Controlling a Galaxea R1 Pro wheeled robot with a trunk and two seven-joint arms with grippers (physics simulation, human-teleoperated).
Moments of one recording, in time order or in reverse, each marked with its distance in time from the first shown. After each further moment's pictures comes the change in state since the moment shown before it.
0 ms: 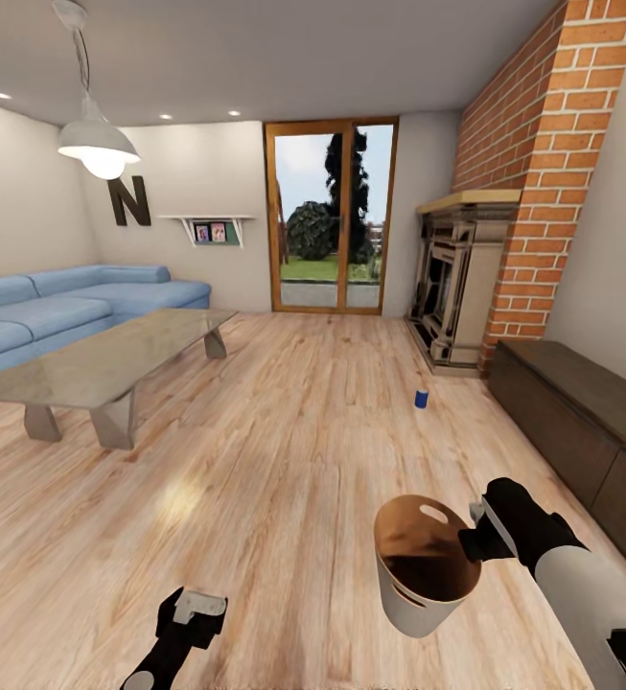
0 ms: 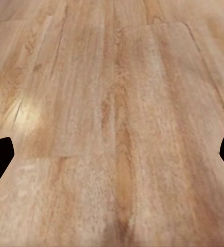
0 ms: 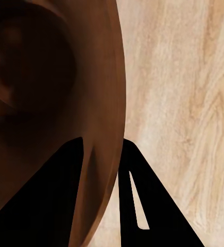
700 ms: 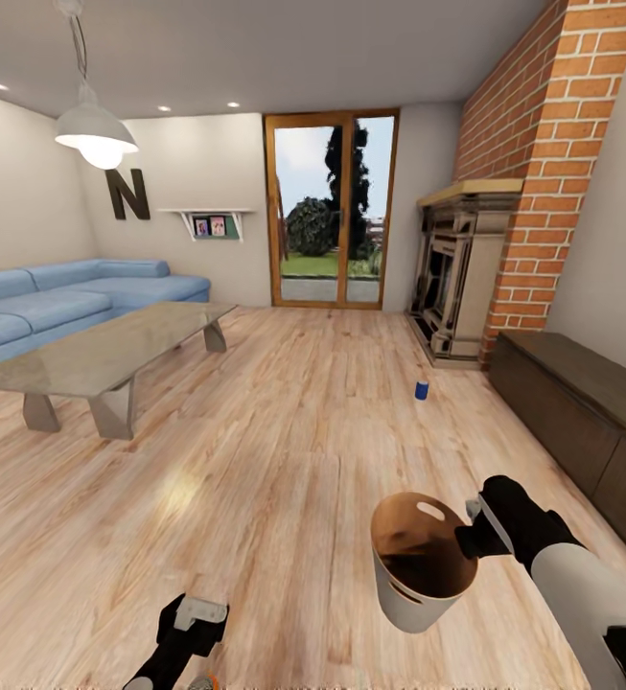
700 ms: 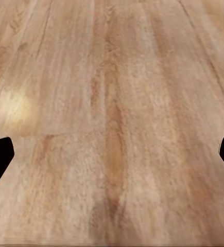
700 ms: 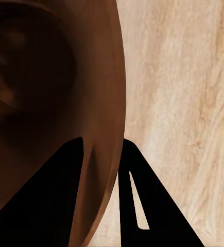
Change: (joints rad) left arm 0.003 -0.001 -0.004 0.020 0.004 -0.001 -0.026; right arm -0.008 0.010 -0.001 -0.002 0.005 0.000 -0.001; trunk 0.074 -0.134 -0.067
